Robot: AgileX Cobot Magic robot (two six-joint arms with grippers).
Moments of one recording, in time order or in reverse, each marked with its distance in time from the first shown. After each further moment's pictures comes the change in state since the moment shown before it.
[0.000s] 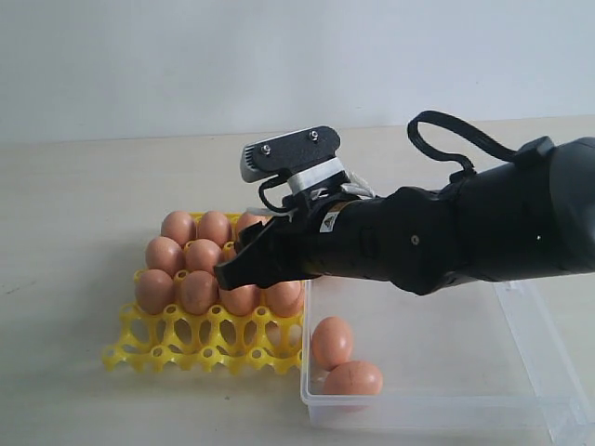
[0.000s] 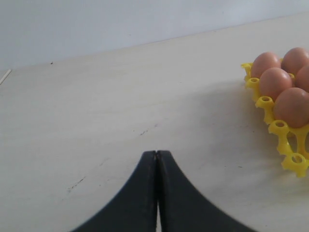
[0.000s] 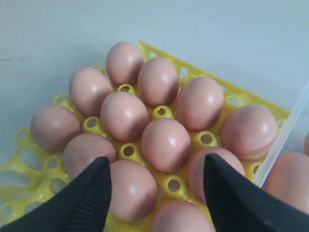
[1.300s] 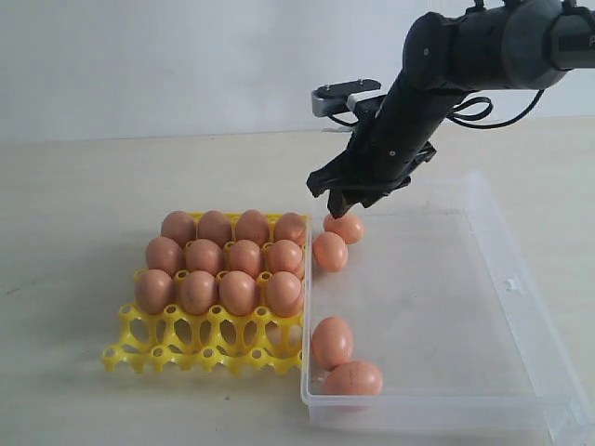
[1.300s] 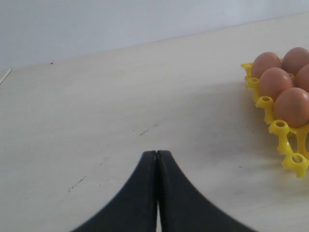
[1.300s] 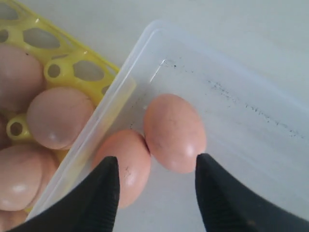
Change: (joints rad) left arm 0.000 0.000 0.000 0.000 0.000 0.000; right arm -0.400 0.316 -0.674 -0.224 0.947 0.008
